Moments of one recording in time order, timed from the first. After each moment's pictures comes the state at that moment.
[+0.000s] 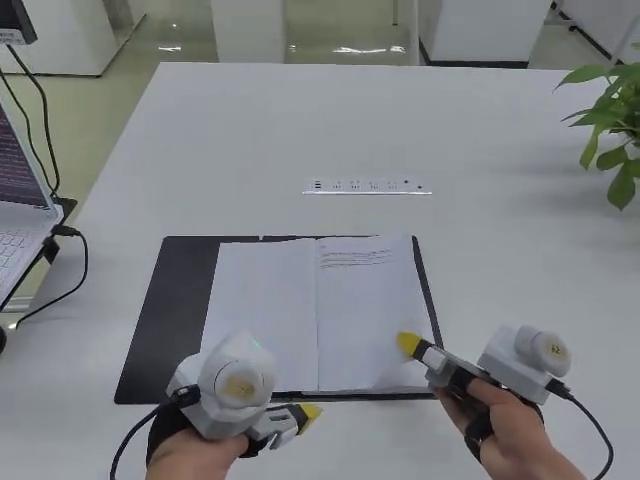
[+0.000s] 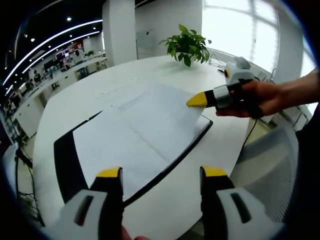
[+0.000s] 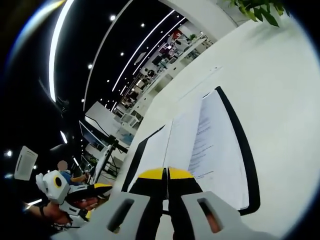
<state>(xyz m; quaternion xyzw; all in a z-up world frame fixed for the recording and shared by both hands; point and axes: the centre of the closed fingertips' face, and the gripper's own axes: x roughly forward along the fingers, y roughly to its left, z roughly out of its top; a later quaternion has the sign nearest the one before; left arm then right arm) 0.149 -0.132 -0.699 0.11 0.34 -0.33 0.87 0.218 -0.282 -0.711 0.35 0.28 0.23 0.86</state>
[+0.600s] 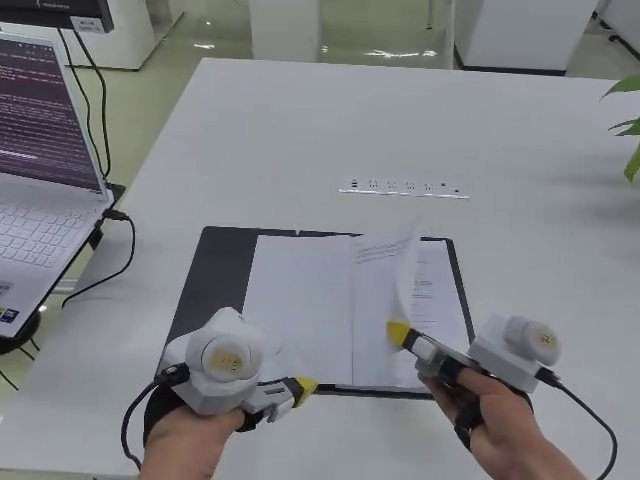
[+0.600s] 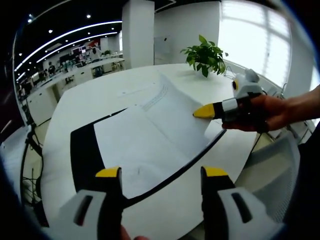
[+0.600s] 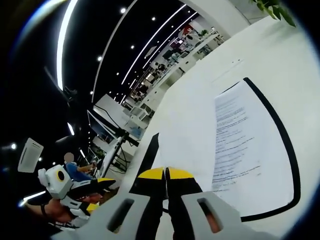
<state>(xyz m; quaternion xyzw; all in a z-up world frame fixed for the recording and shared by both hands) 0.158 -0.079 -0.684 0.07 0.32 -0.28 0.90 0.221 -0.213 -0.701 0.34 0.29 0.28 0.85</state>
